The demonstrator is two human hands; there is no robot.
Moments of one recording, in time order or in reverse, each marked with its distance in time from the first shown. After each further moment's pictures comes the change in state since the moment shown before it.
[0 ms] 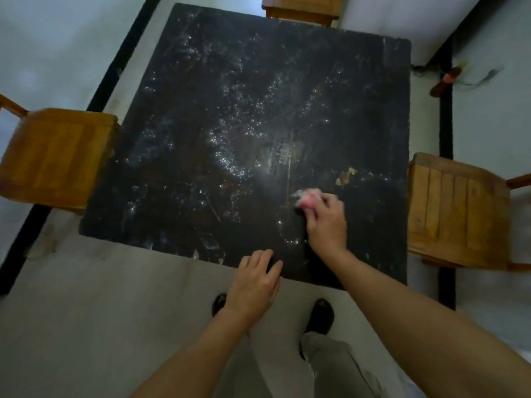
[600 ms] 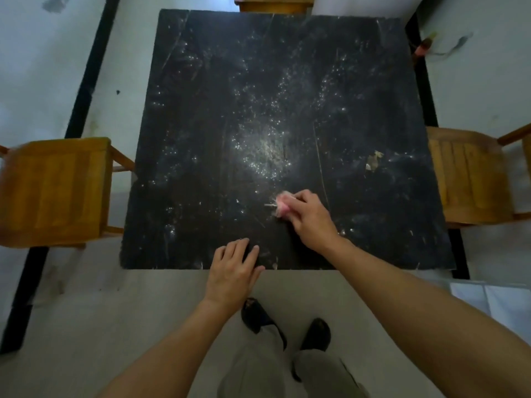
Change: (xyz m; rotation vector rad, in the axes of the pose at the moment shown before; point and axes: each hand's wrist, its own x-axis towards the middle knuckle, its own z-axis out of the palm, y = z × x) left_hand -0.031 -0.169 -0.039 0.063 -0.001 0.094; right_hand -0.010 -0.104 0.072 -0.037 -0.132 -0.124
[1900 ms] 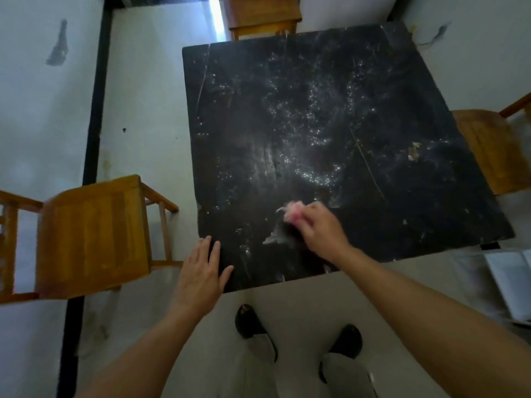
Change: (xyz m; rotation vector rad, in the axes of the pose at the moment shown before) left_hand -0.030 -0.206 -0.067 0.090 -0.289 -0.158; right_hand 0.019 -0.124 0.061 0.115 0.116 0.147
